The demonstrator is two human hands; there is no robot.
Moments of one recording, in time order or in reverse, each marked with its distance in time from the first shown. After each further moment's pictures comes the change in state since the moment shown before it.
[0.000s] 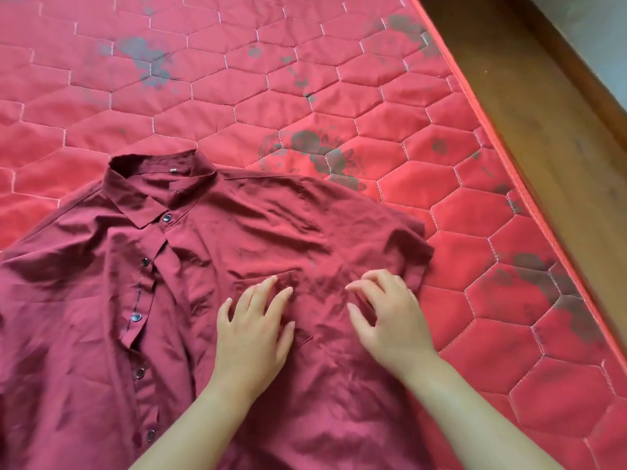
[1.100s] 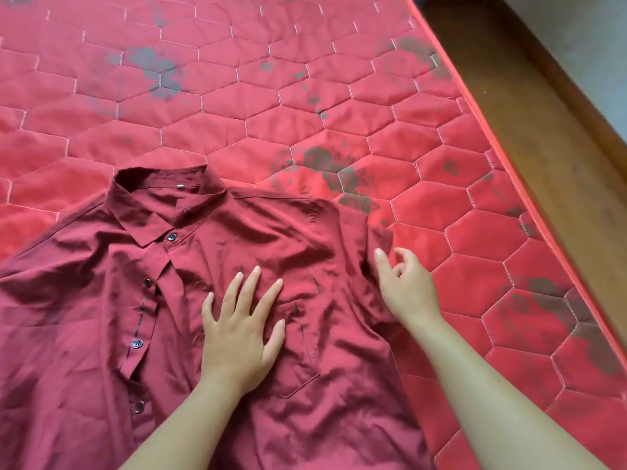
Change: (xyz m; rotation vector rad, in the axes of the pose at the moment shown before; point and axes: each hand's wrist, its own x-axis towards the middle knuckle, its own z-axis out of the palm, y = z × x) left_hand 0.029 -0.050 0.021 0.062 -0.038 -0.038; right_hand 0.083 0.016 0.018 0.236 -0.016 0.614
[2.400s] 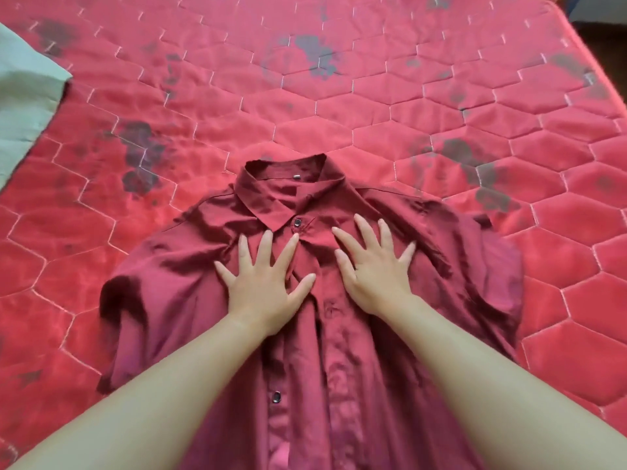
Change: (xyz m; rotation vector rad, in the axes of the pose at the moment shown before) left_hand -0.053 -0.129 -0.016 -0.039 -0.011 -0.377; right_hand -0.096 -0.096 0.157 -0.550 -0.225 -0.752
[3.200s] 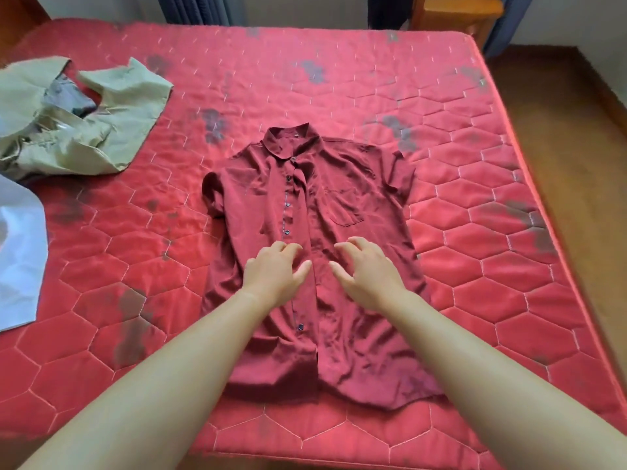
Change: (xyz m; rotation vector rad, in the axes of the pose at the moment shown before) left_hand -0.359 0.061 -0.103 -0.100 -0.045 0.039; right_hand -0.378 -0.036 -0.114 0.198 0.006 -0.107
